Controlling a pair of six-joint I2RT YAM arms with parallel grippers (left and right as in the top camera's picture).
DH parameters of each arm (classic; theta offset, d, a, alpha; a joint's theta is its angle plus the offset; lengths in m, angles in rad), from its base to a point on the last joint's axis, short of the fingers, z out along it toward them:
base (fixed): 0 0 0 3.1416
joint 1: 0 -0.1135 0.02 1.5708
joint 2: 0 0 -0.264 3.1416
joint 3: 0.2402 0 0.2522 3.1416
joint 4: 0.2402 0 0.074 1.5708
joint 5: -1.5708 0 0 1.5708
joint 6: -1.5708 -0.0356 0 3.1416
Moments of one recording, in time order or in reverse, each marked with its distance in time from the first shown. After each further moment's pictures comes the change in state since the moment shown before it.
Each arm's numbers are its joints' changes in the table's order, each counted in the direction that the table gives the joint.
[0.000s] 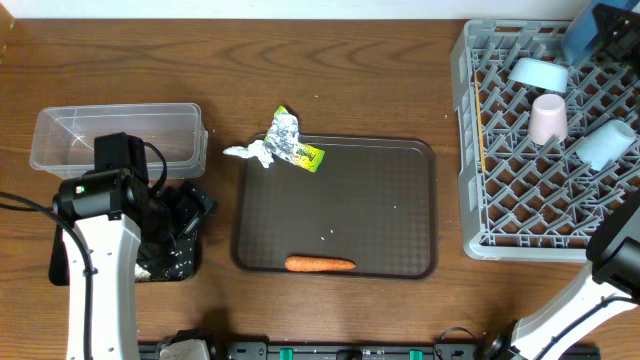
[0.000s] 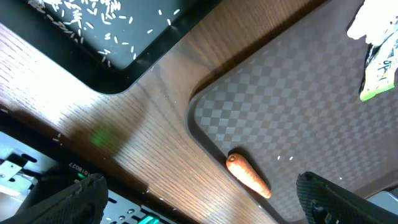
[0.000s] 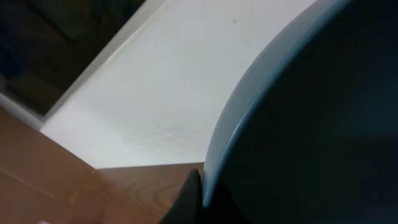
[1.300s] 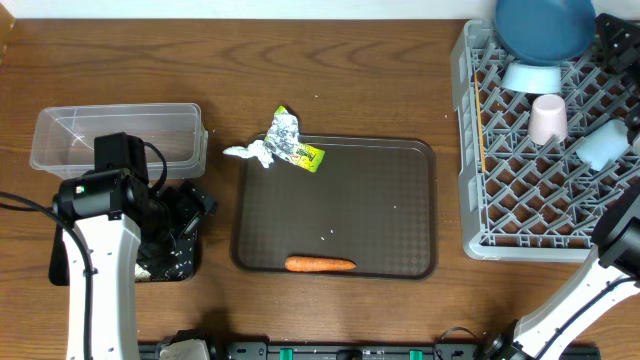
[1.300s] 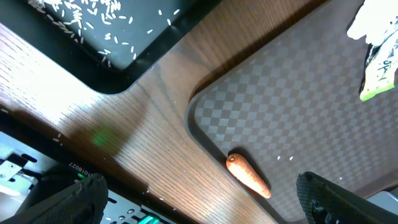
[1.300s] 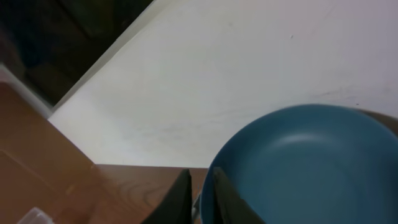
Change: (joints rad) left arm 0.000 0.000 0.000 0.000 0.000 0.000; right arm 0.041 0.143 -0.014 -0.381 0.093 -0.140
